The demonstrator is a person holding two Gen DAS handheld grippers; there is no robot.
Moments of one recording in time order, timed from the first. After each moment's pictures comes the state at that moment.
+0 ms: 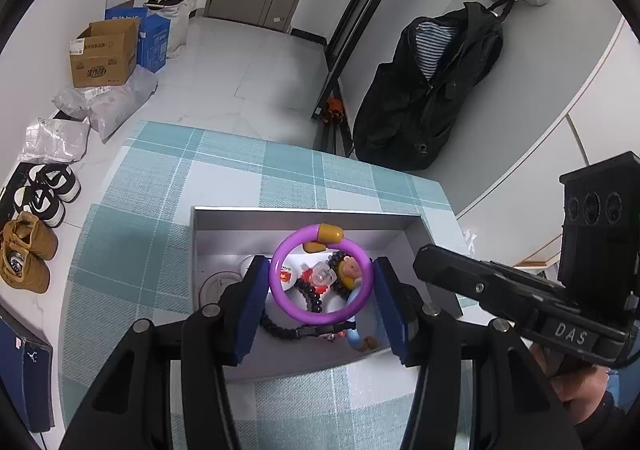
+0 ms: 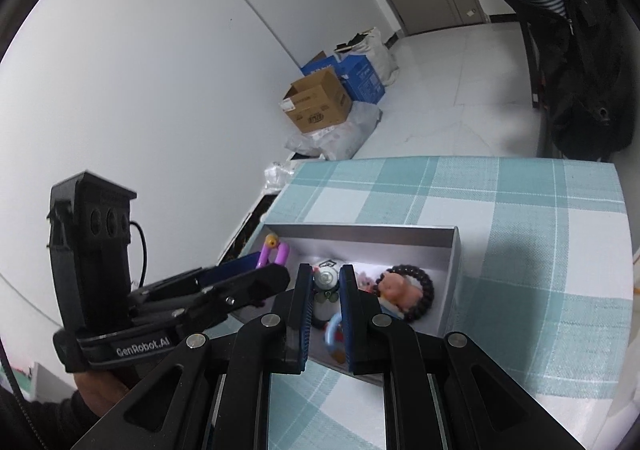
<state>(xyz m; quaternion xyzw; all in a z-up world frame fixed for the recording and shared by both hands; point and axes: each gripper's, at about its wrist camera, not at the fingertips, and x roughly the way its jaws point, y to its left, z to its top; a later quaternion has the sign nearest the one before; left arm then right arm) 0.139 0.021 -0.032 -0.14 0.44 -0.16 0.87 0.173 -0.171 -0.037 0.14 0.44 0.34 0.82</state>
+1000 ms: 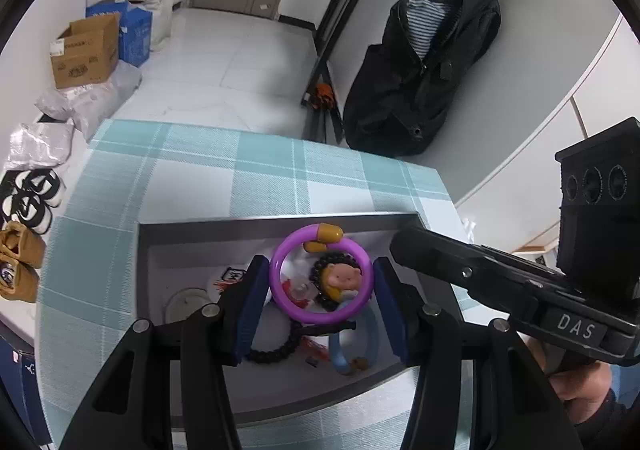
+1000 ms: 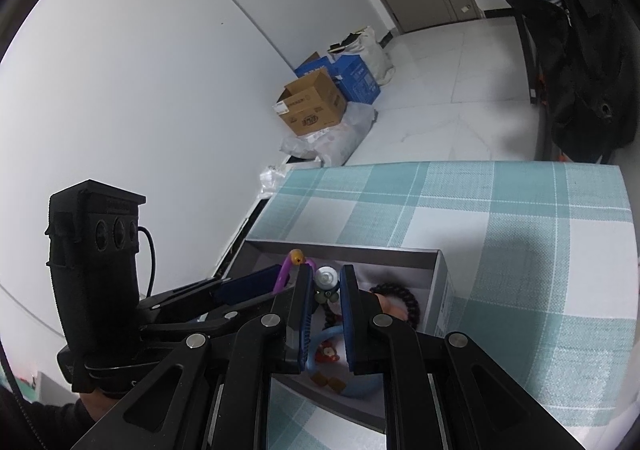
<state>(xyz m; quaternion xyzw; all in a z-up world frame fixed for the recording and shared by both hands) 0.160 -0.002 -0.044 -0.12 0.47 -0.18 0.86 0.195 -0.176 -0.045 0.16 0.44 0.33 0.82</state>
